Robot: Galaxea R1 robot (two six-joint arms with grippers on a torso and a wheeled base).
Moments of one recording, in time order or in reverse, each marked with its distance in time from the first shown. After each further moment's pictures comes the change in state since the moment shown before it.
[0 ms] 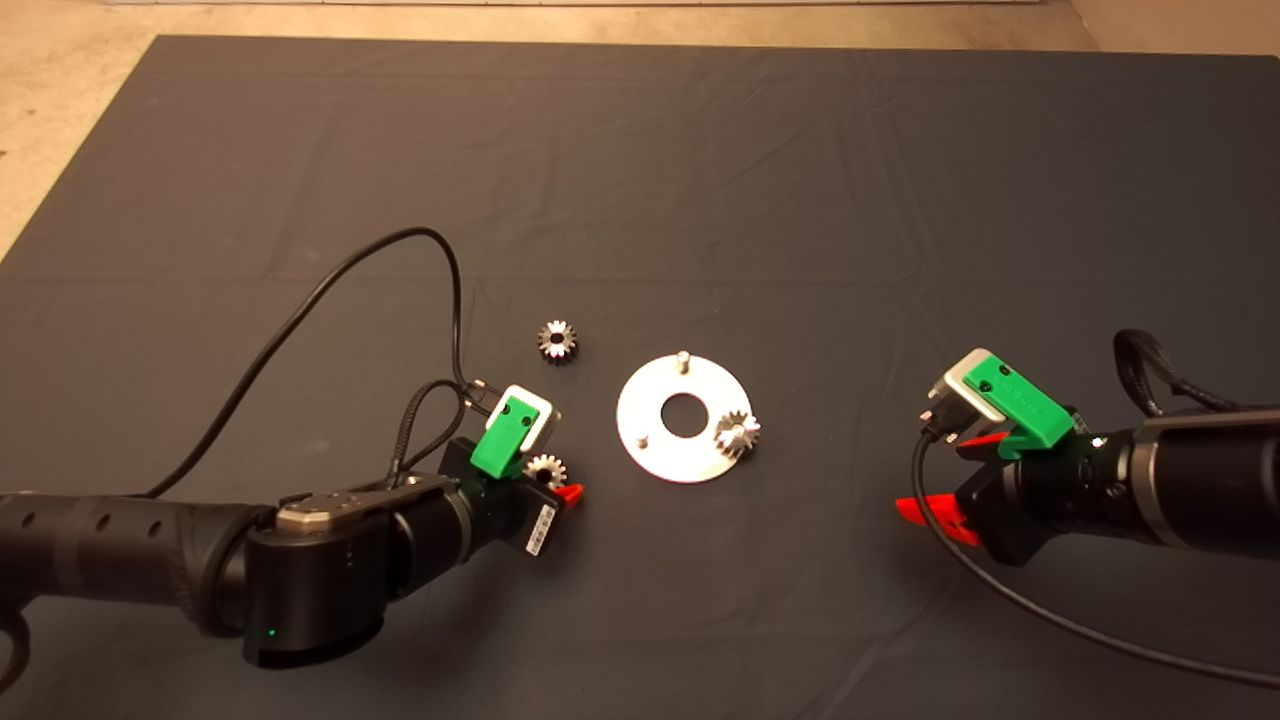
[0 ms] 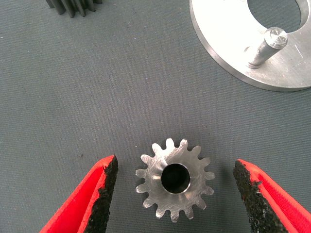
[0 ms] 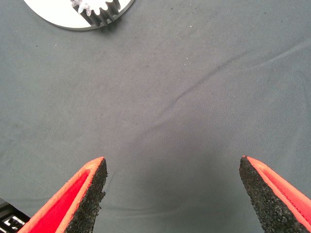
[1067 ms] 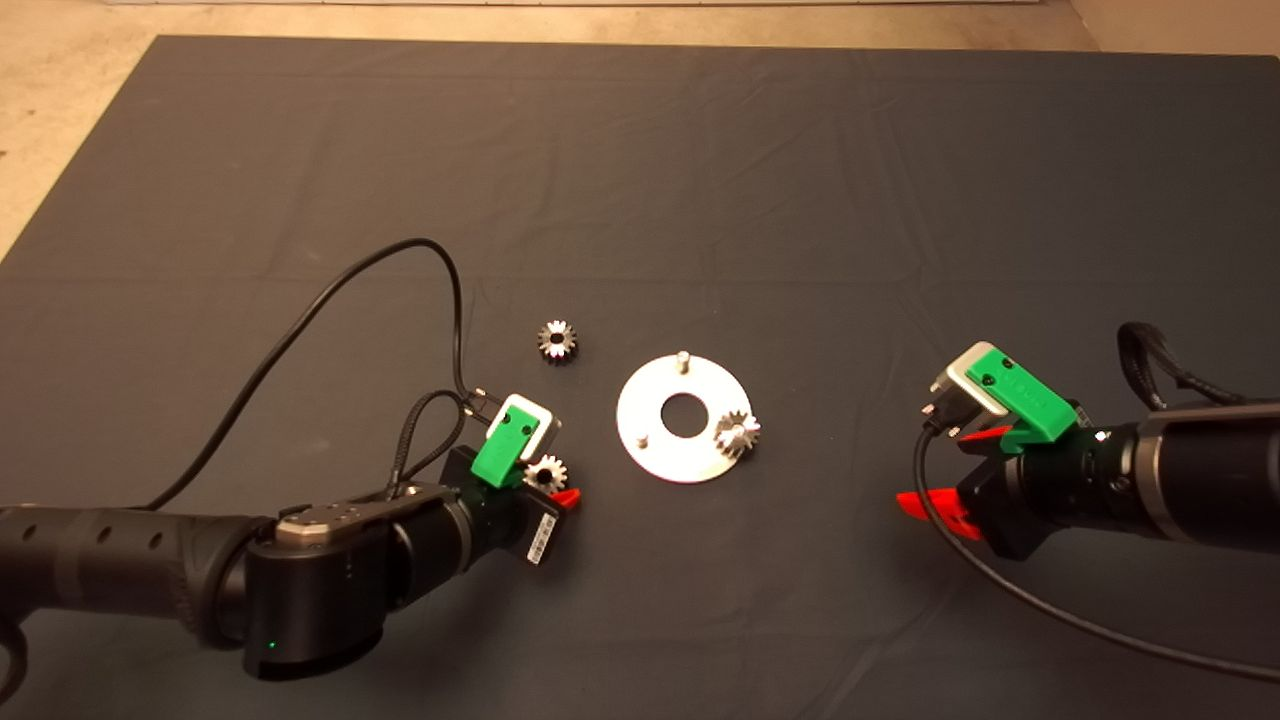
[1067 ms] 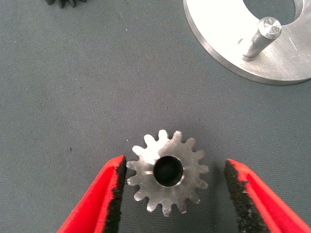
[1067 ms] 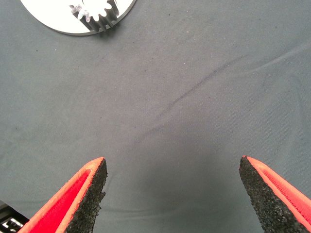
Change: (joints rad) left arm 0.025 -0.003 0.000 0.021 -0.019 0.000; right arm 0.017 0.000 0.000 0.008 0.001 0.000
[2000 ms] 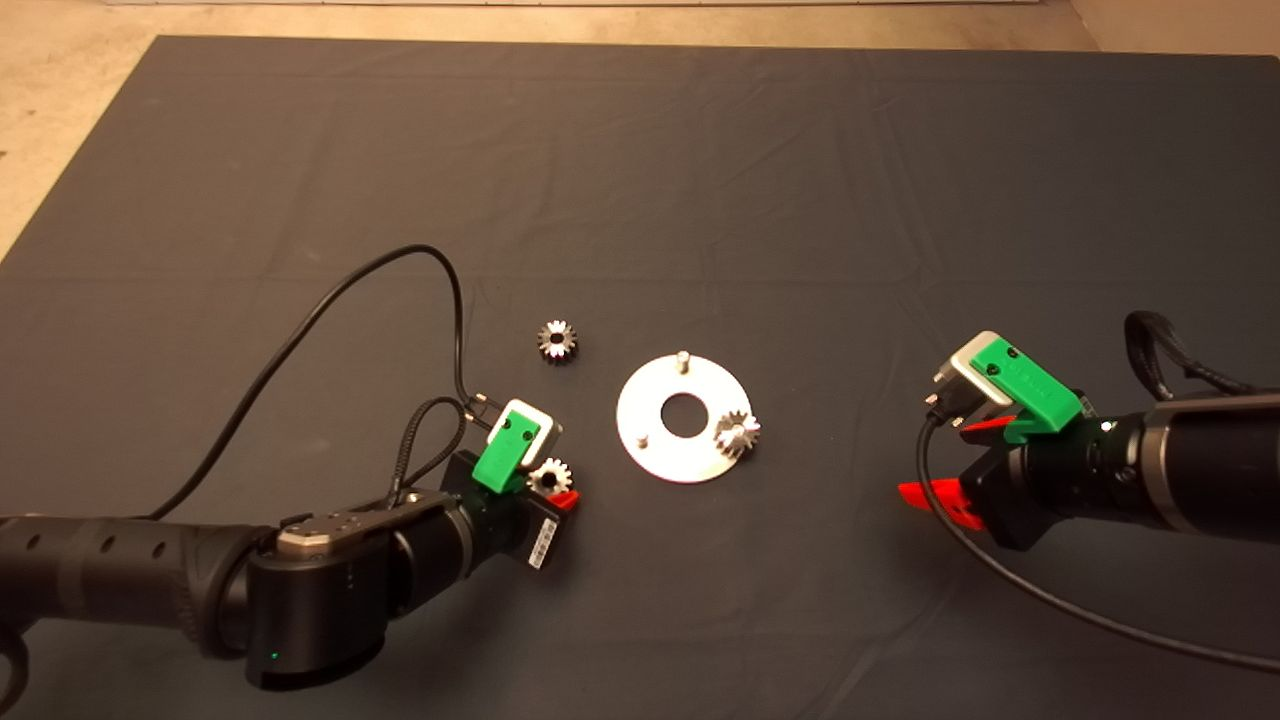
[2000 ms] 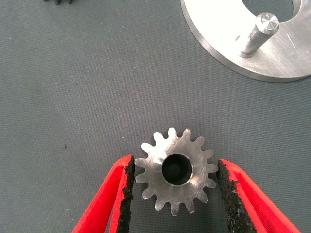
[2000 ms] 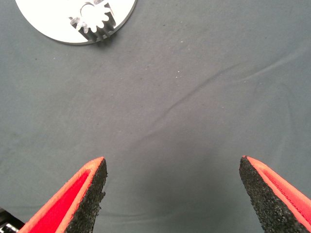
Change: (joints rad) left arm 0.020 0.000 0.000 0.028 -0.004 0.000; right arm 0.025 0.000 0.000 0.002 0.000 0.000
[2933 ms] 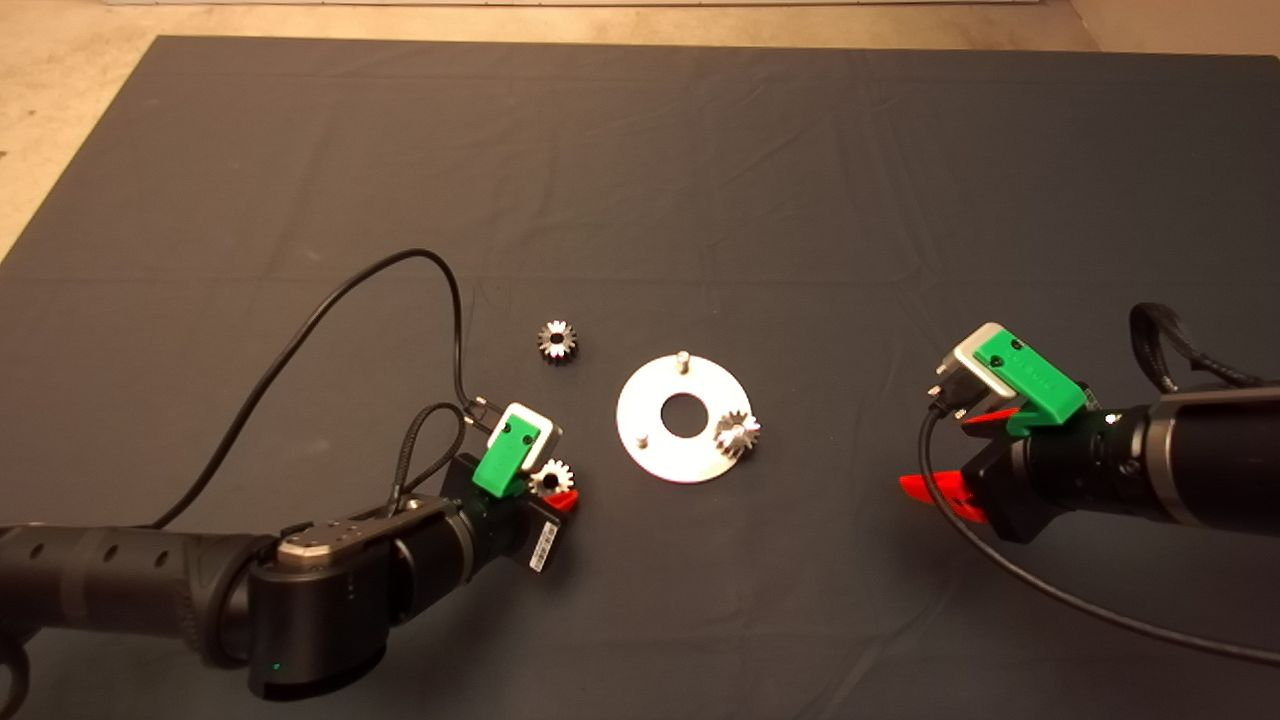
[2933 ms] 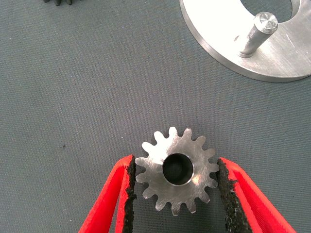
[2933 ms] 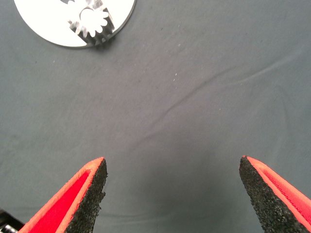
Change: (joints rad) left arm 0.019 0.000 0.000 0.033 -0.001 0.001; right arm 0.014 0.000 0.000 0.011 0.001 0.003
